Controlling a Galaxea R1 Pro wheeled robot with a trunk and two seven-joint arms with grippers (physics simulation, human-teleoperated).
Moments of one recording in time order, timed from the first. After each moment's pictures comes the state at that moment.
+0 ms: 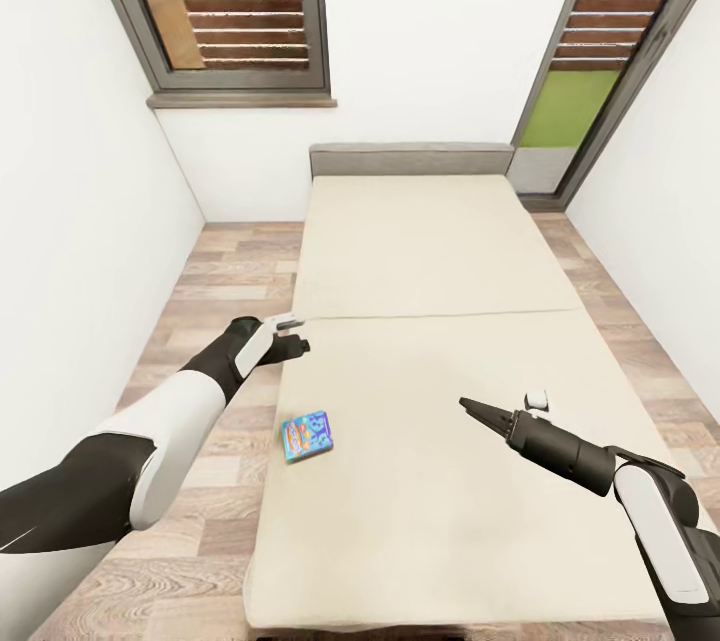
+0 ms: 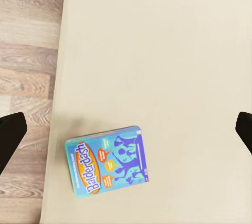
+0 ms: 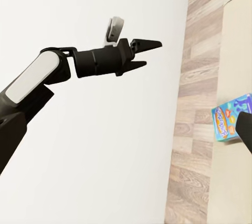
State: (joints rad) left arm -1.21 -0.07 -0.12 -0.35 0.41 0.63 0.18; right arm -0.32 -0.22 -0.16 -1.52 -0.81 0.94 0.73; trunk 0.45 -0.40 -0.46
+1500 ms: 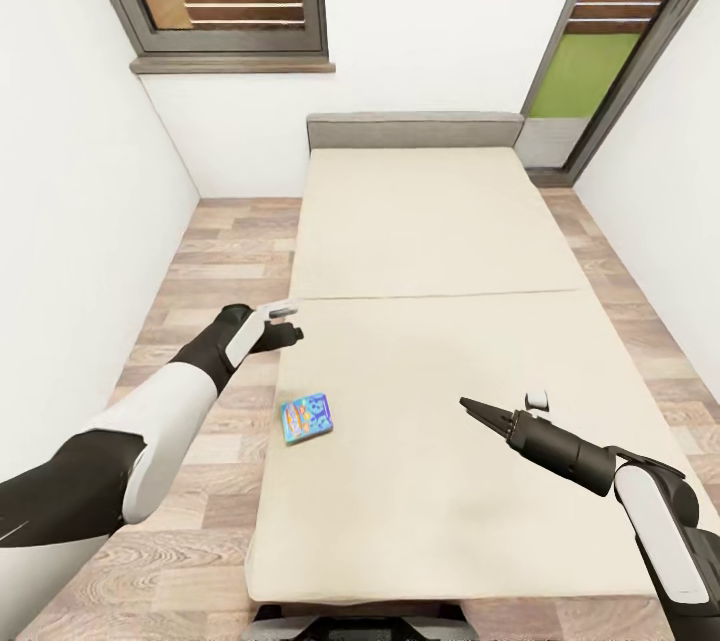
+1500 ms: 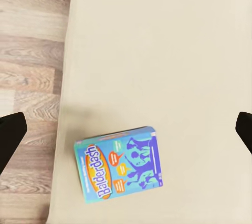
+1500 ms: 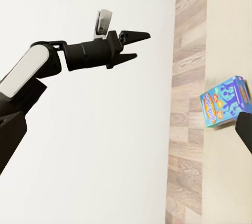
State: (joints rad) left arm -1.22 -0.05 -0.12 -0.41 0.41 0.67 0.18; right arm -0.32 -0.22 -0.16 -1.52 -0.81 0.94 0.73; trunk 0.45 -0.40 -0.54
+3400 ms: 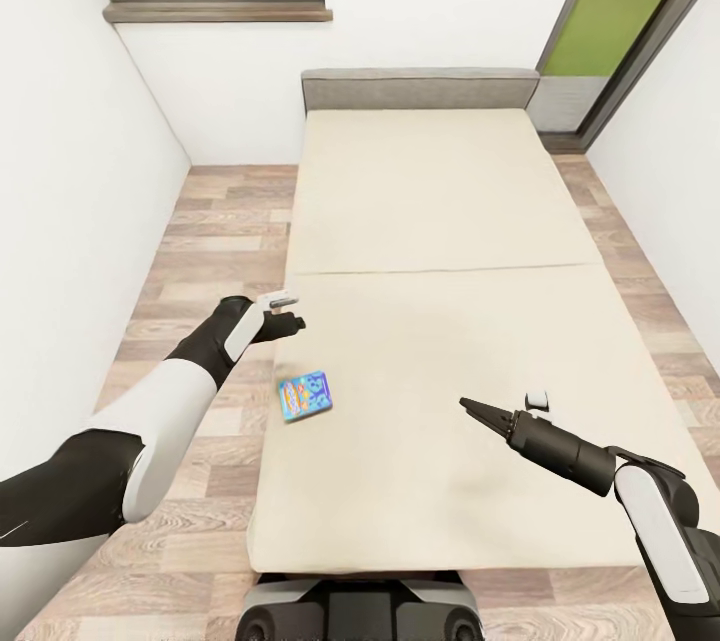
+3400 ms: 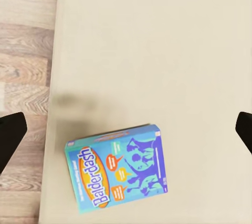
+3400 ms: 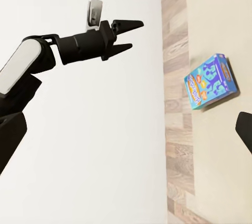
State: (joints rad) left arm -1.23 -0.05 -0.12 -0.46 0.41 0.68 0.17; right arm -0.32 -0.22 -0.16 -1.52 -0.81 0.94 0.73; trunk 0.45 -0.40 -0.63
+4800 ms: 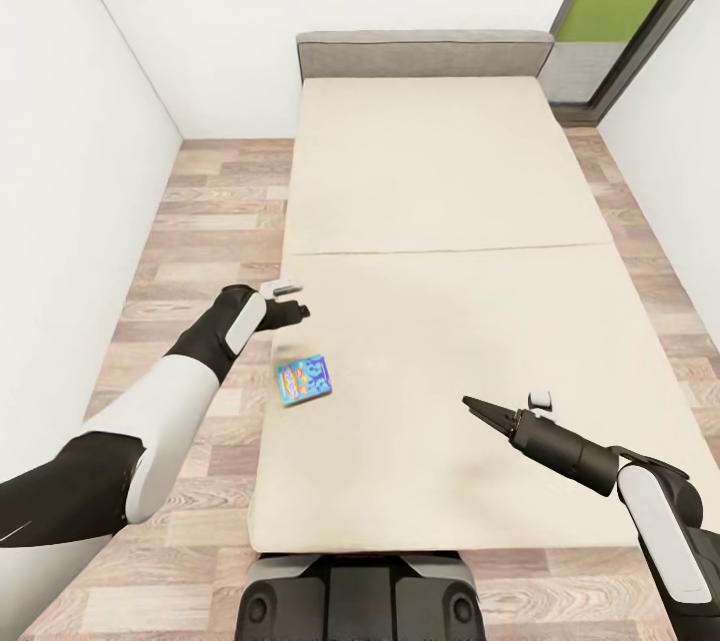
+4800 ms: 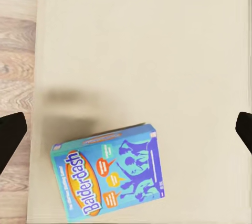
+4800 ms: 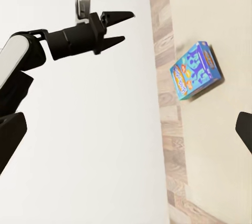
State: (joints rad) left arm -1.23 -0.06 -0.12 -0.55 0.41 0.72 0.18; right arm -0.32 -0.22 -0.17 -1.52 -0.81 0.94 0.73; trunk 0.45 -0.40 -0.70
